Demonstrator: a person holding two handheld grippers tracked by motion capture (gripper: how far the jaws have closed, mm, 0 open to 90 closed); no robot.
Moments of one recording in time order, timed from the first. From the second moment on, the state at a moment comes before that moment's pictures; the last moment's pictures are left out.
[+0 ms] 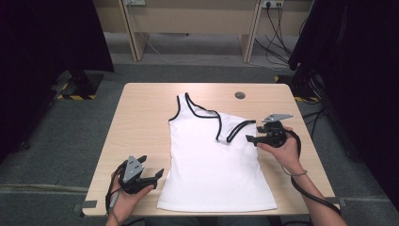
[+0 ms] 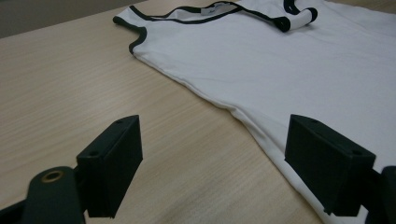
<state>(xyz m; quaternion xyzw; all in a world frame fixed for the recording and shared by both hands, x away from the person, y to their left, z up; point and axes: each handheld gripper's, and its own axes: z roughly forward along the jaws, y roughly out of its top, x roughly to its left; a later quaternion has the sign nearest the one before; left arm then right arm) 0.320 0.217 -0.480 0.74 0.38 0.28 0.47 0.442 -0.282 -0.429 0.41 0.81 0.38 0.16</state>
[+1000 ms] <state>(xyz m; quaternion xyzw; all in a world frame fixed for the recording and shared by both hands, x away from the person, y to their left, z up) 0.402 0.195 -0.437 0.74 0.36 0.28 0.48 0.378 -0.324 -0.449 0.45 0.77 0.42 0.17</state>
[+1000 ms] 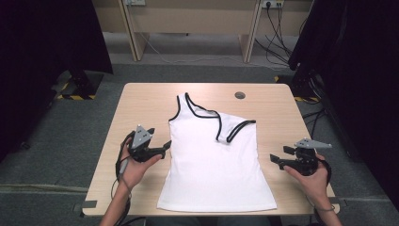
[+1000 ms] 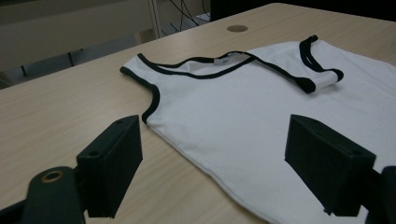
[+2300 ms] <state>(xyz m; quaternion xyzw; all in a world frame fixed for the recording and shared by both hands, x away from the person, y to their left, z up) 0.588 0.146 -0.445 0.75 0.44 0.26 0.42 0.361 -0.338 -0.468 0.45 0.76 0.43 0.18</state>
